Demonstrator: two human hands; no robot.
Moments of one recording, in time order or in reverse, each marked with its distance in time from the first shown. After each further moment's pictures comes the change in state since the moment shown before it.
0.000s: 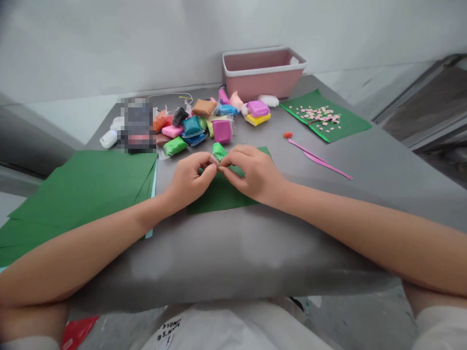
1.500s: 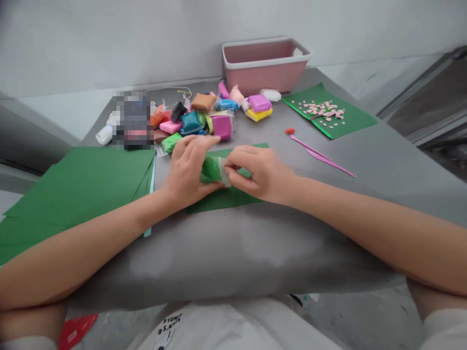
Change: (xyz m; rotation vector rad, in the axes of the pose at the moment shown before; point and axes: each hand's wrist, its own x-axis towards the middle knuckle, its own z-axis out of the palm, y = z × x) left_hand -0.008 -0.015 0.000 0.321 0.082 0.279; right_hand 0.009 -0.011 -0.027 0.136 -0.172 0.045
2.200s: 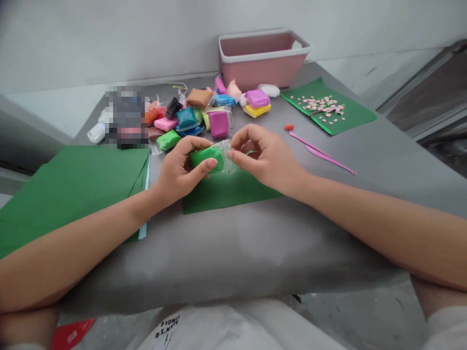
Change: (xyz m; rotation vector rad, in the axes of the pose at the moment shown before) left_hand 0.003 -0.008 0.005 -0.576 0.087 -0.112; right_hand 0.003 -0.001 -0.004 0.486 0.152 0.407
